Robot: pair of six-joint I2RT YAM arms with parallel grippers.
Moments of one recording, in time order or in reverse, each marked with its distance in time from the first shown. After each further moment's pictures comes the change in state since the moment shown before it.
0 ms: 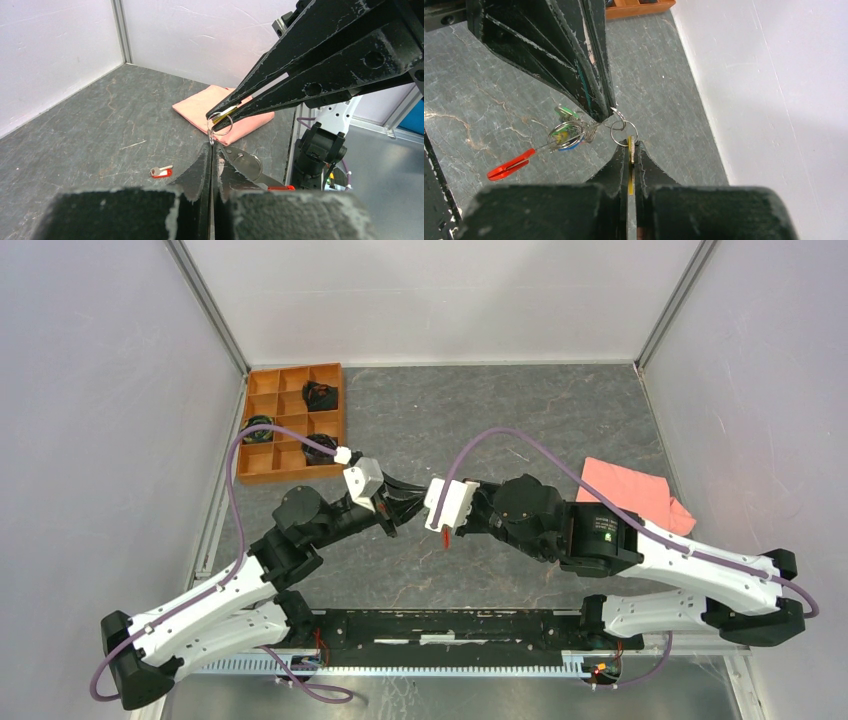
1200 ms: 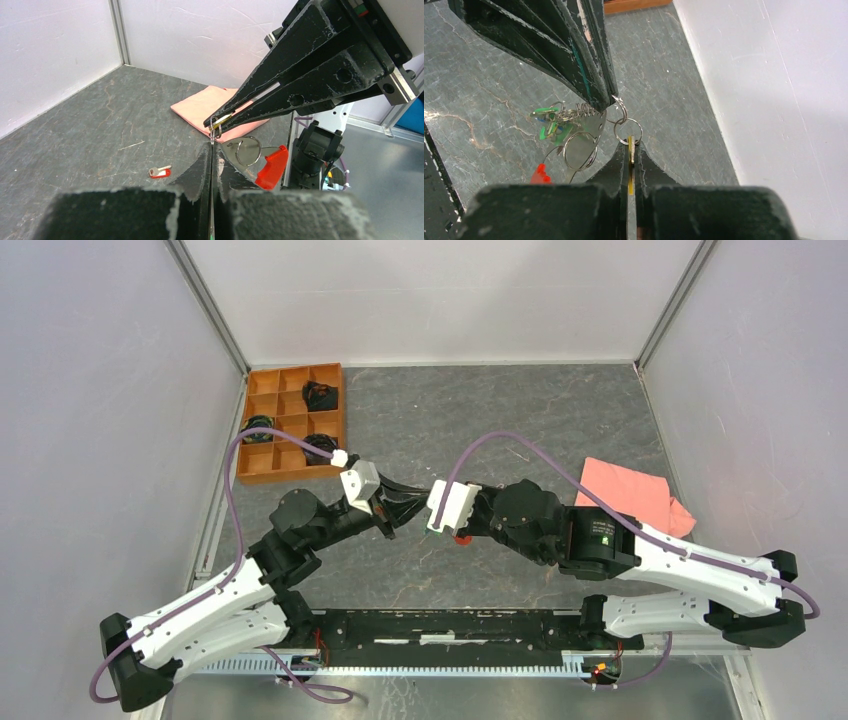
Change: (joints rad) left arm 0.000 -0.019 -0.017 0.011 0.002 0.000; right arm 0.000 -0.024 -0.064 0.029 0.011 0.036
